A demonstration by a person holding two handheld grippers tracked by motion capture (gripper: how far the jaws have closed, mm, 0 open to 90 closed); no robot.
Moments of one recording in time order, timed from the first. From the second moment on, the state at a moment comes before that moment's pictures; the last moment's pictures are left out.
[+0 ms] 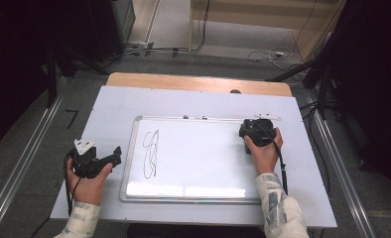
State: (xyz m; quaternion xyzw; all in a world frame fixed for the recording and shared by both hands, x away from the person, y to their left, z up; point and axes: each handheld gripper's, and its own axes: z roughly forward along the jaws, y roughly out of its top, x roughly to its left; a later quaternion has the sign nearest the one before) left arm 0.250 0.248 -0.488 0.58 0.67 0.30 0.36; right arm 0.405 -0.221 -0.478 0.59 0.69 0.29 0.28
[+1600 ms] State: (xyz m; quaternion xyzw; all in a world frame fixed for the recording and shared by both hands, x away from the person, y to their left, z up) left arm 0.250 0.249 -0.488 0.57 0.67 0.30 0.36; right arm 0.388 -0.207 -0.465 0.57 0.71 0.32 0.27
